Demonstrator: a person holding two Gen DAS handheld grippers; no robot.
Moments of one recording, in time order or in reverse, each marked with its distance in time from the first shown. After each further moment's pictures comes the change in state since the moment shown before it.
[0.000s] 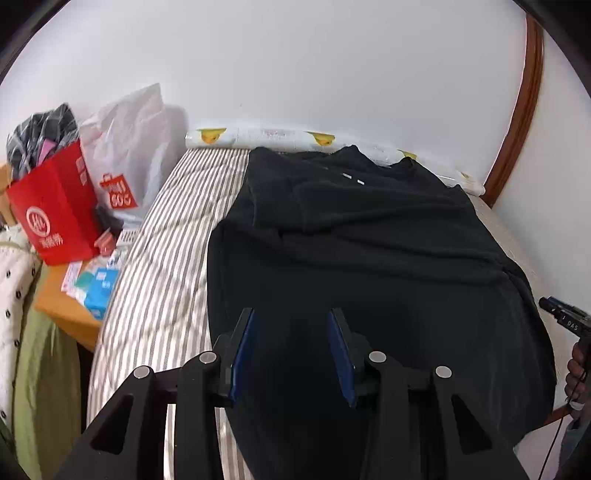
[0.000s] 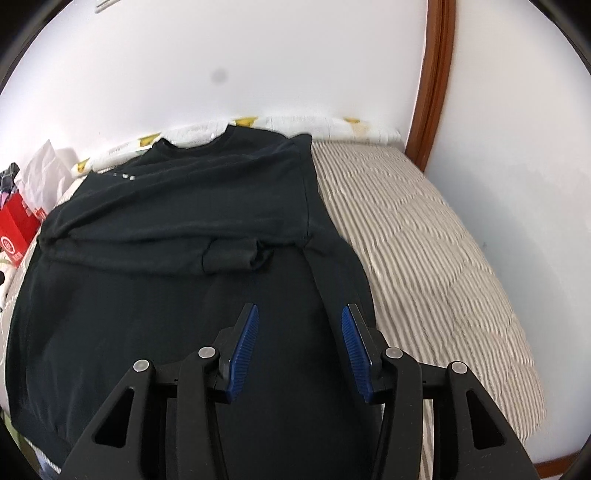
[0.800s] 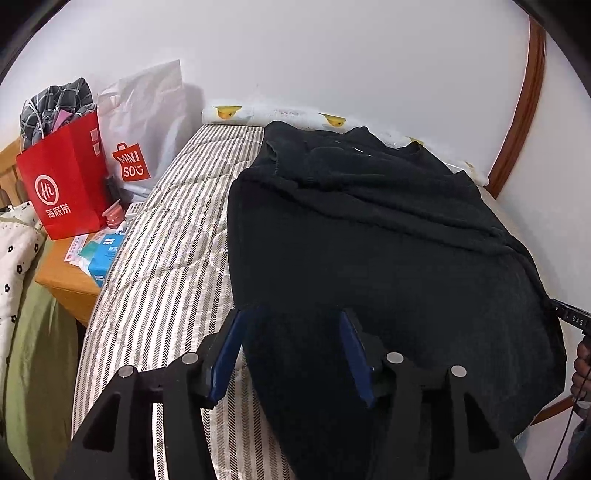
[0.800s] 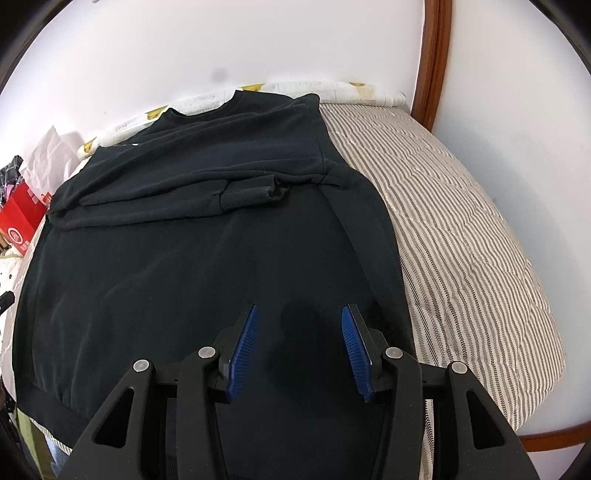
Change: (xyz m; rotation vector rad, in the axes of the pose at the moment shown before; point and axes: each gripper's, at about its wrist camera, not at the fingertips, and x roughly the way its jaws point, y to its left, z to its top) left arm 0.003 0.017 -0.044 -0.014 0.005 0.013; right arm 0.000 0.010 -0.039 0.034 0.090 0.027
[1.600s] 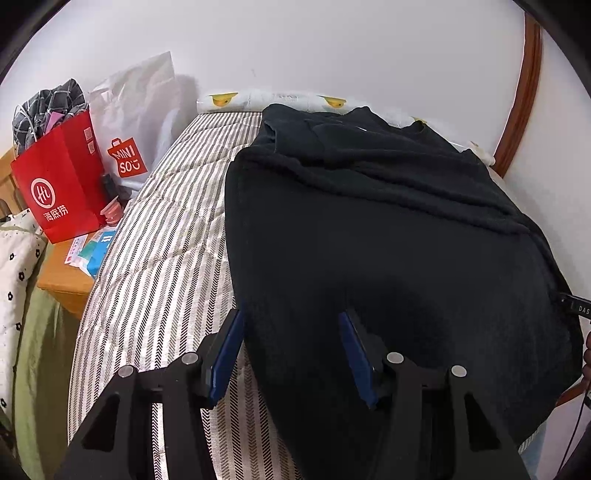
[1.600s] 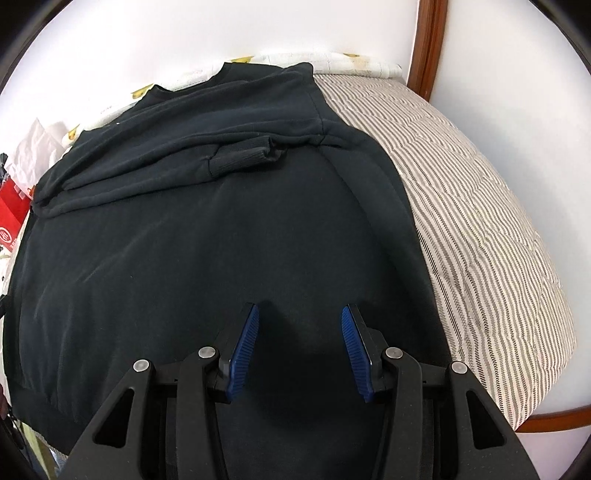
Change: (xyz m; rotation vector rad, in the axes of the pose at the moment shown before) left arm 0.018 -0.002 -0.007 0.048 0.042 0.037; right arm 0.026 0.006 -0.011 0.032 0.086 -0.032
